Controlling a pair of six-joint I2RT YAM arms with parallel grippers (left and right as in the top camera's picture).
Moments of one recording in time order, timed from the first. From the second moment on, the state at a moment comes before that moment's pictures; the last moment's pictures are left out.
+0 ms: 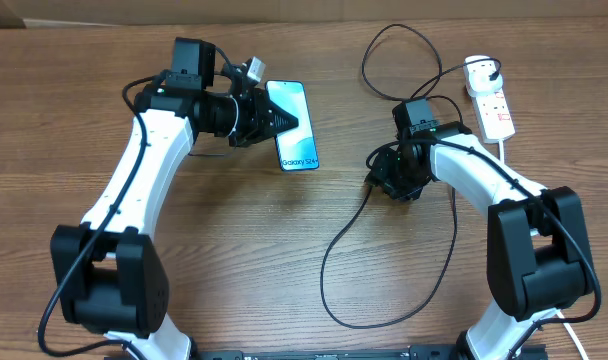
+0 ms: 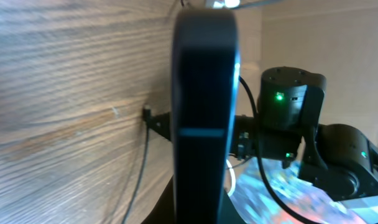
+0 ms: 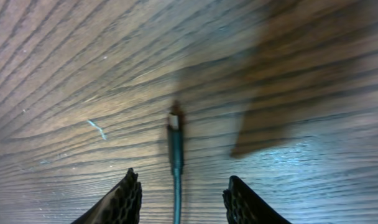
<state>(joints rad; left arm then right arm) -0.15 1.82 1.50 -0.76 0.93 -0.42 0.26 1.88 1.19 -0.72 -0.28 0.71</state>
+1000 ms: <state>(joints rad) -0.15 1.88 1.50 -0.76 1.01 -0.42 0.30 1.88 1.11 -0.58 -0.20 0.76</state>
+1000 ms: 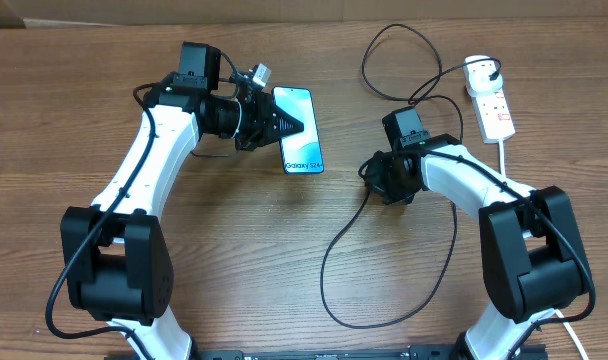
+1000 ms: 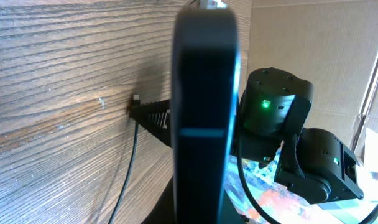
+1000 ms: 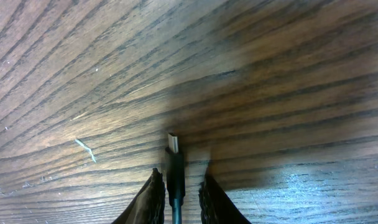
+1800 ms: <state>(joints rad) -0.15 1.88 1.50 -0.76 1.01 -0.41 0.29 1.88 1.11 -0.57 -0.26 0.72</state>
